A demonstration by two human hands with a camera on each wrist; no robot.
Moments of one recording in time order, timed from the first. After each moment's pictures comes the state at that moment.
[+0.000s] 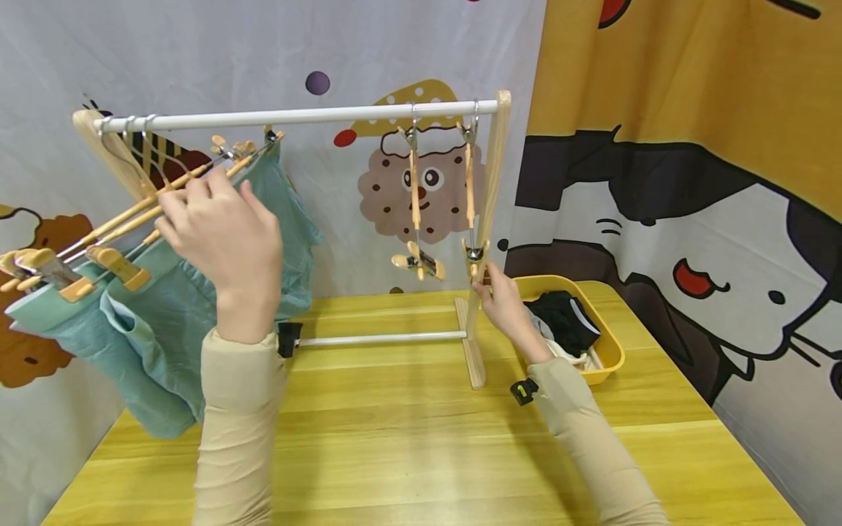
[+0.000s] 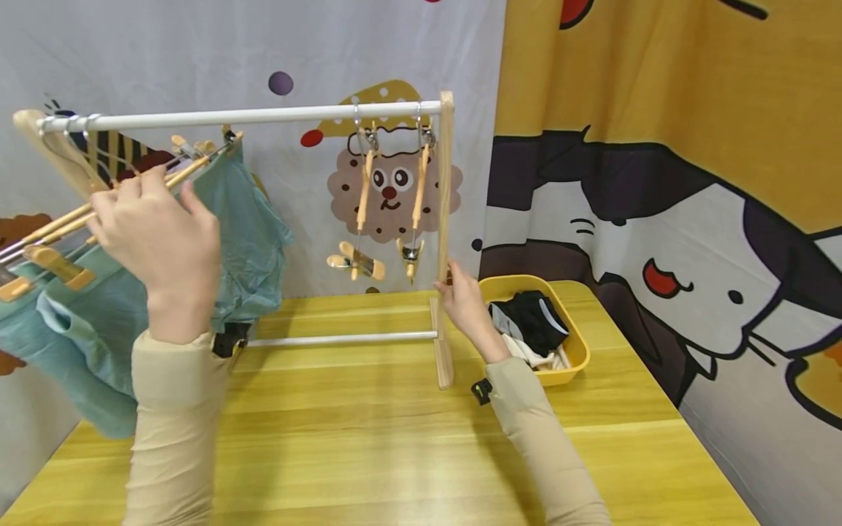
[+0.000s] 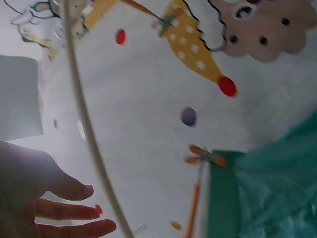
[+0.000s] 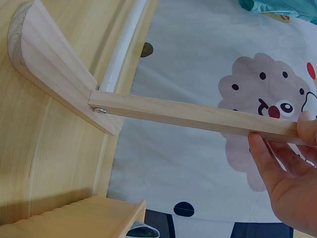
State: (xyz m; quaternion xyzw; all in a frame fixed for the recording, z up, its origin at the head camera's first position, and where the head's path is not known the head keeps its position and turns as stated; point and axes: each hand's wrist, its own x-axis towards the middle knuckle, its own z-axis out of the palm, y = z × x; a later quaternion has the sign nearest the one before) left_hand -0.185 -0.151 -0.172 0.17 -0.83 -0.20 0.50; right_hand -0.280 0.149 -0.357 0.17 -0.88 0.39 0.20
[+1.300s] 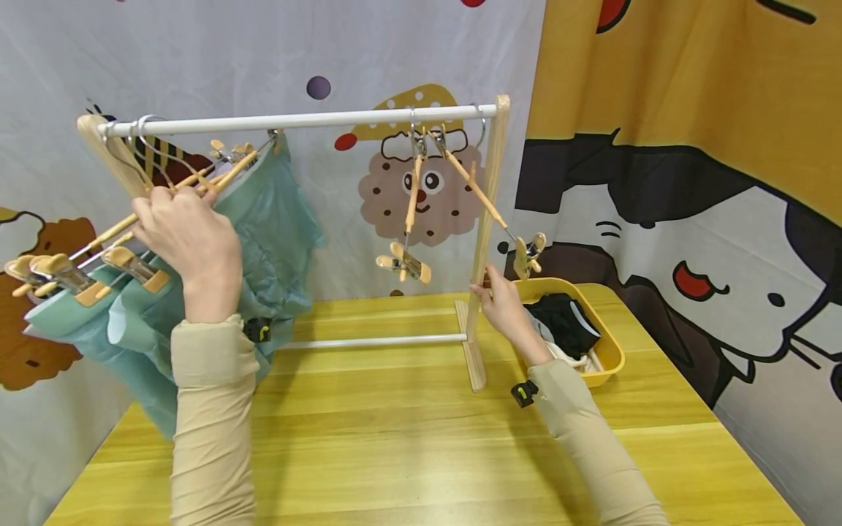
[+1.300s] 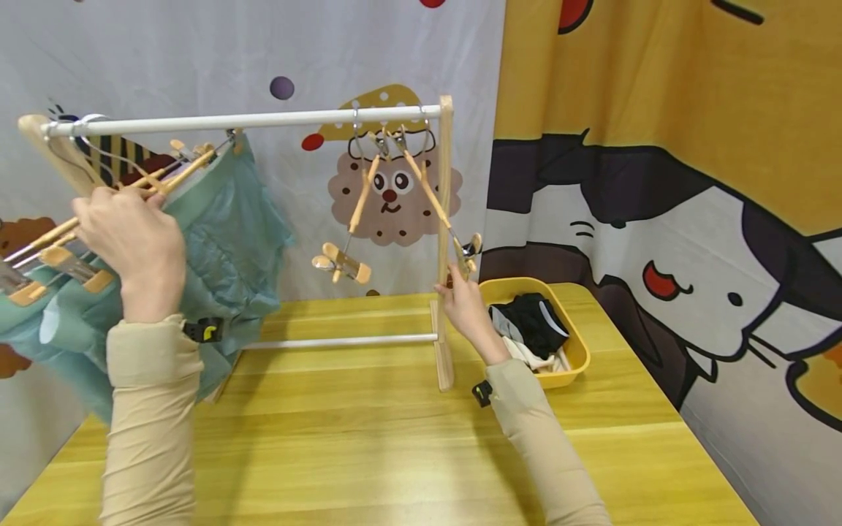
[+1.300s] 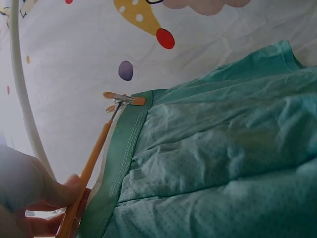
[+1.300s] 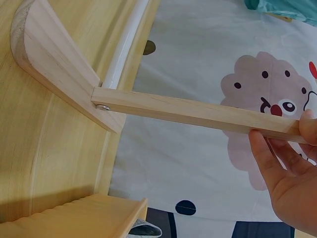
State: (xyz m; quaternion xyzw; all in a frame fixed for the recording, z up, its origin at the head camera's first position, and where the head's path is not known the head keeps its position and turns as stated) left_hand -0.219 -0.208 -0.179 0.22 -0.84 -0.21 0.46; right_hand -0.278 0.150 -0.358 0.18 -0.88 0.39 0.20
